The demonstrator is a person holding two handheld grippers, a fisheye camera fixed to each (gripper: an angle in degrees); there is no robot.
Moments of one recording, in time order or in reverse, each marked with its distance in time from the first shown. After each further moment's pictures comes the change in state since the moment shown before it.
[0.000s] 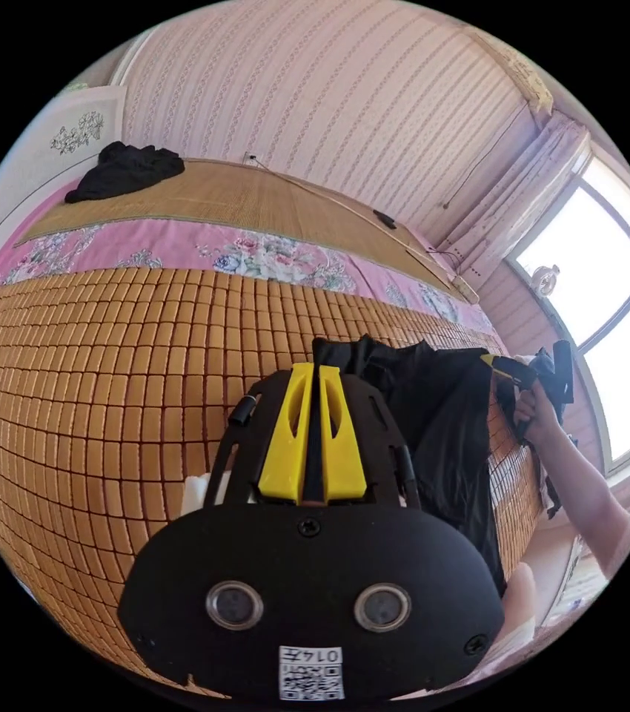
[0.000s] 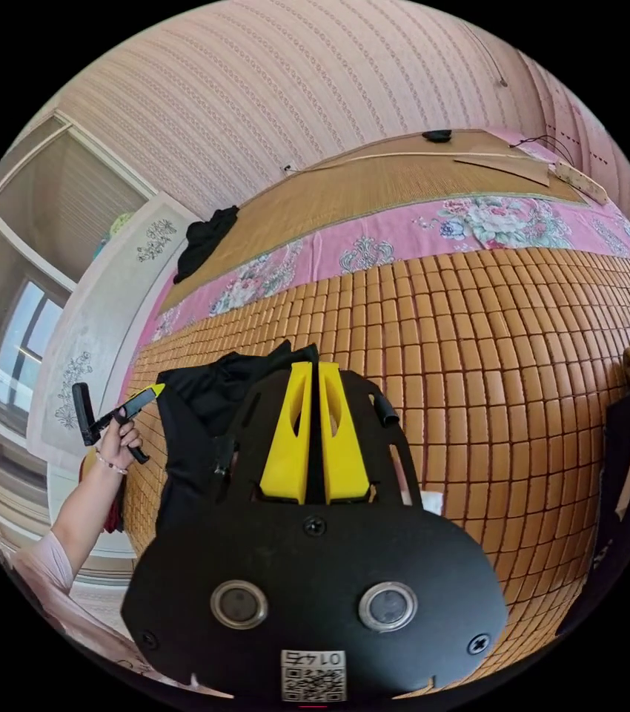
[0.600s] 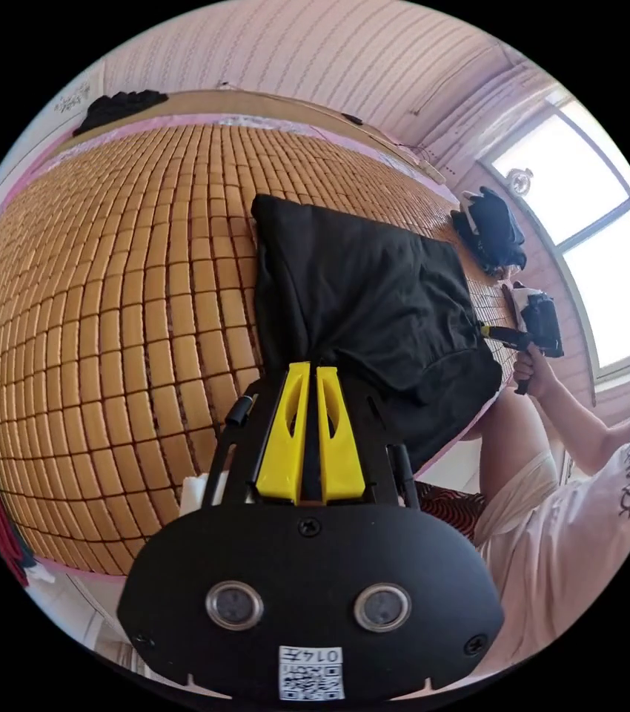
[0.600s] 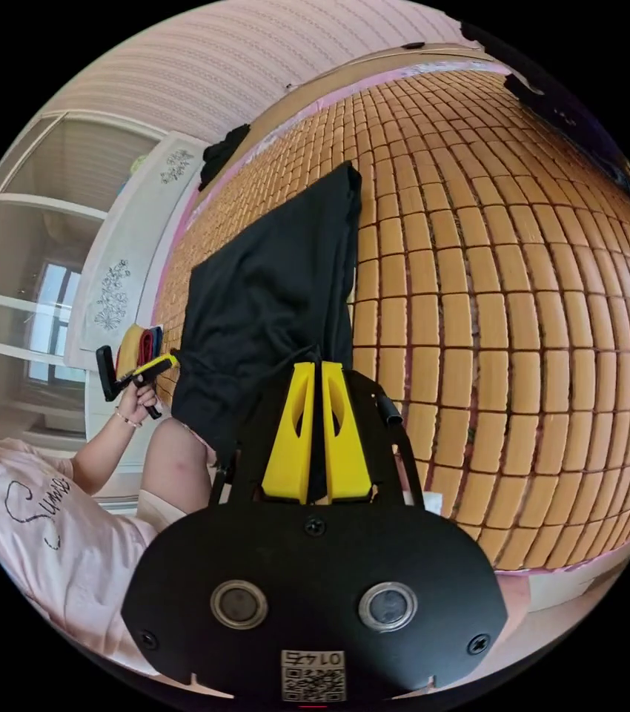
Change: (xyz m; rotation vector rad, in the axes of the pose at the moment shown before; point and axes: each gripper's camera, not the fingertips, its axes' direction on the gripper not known) left arm 0.043 0.318 -0.130 -0.331 0.066 0.008; right arm 0.009 0.330 -0.065 -0.250 -0.119 0.134
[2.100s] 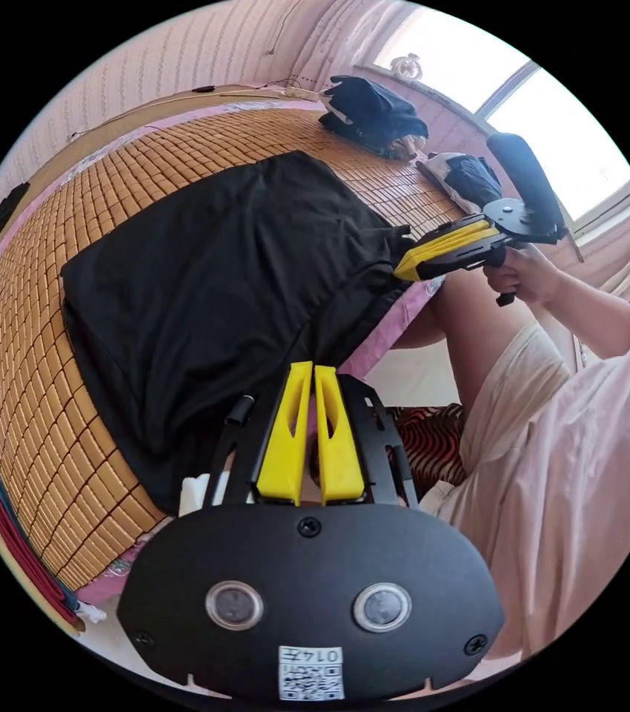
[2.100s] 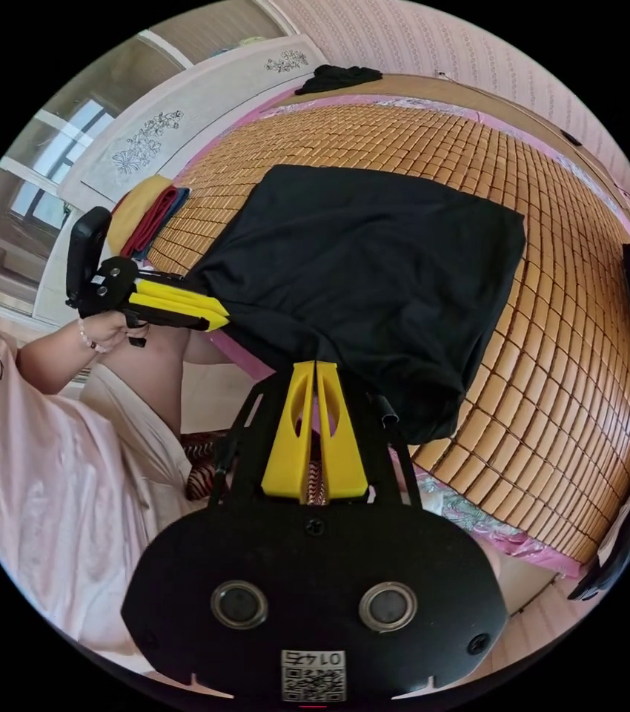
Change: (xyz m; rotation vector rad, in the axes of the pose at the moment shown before) left arm 0.230 0.047 0.006 -0.207 -0.029 0.460; right arm -0.195 0.043 0.149 -0.263 0.235 -0.490
